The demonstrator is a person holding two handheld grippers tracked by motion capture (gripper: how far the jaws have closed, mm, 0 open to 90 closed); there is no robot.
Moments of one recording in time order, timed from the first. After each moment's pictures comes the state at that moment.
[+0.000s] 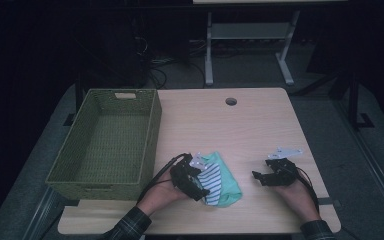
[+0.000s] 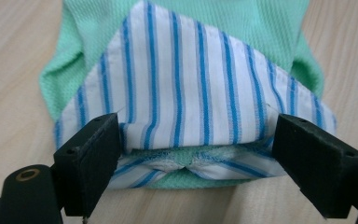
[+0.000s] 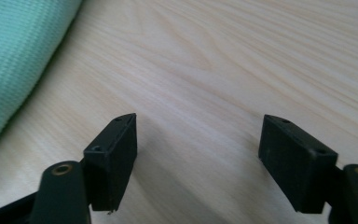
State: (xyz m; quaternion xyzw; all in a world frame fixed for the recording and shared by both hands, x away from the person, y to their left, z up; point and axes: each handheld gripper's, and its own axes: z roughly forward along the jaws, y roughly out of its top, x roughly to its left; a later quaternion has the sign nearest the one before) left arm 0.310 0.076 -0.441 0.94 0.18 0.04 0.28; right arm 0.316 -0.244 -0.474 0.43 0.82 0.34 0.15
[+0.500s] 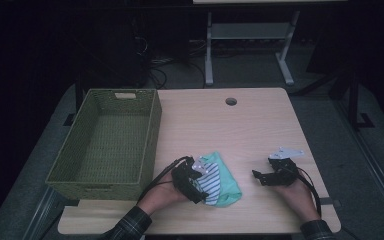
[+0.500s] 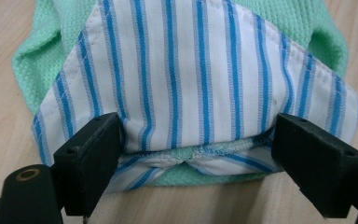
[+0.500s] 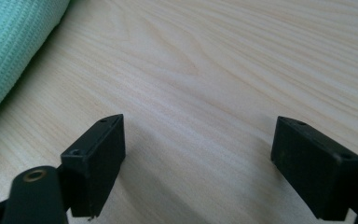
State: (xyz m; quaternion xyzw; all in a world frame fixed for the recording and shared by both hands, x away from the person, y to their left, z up) left arm 0.309 0.074 -0.453 0.95 0.17 0.04 0.27; right arm 0.318 -0.248 -0.481 0.43 0.81 0.35 0.17
